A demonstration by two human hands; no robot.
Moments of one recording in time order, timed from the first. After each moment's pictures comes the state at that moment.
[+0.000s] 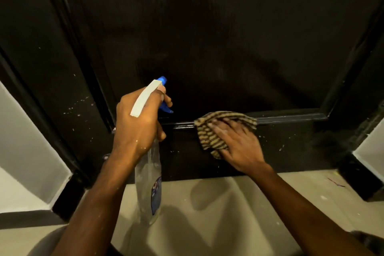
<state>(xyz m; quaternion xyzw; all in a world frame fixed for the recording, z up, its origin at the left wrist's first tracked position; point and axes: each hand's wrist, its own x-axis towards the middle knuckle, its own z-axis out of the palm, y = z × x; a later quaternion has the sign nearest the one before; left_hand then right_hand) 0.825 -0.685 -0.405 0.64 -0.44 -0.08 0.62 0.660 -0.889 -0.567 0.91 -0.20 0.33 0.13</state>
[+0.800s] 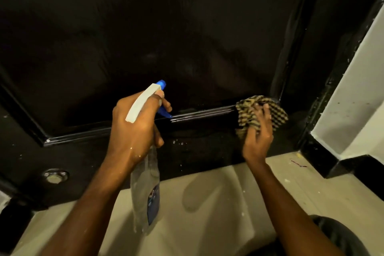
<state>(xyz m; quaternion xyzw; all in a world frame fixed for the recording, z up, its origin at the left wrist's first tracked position) 0.737 -0.749 -0.425 0.61 -0.50 -0.14 0.60 0.559 -0.943 -0.606 0.62 -0.36 0.68 -0.14</state>
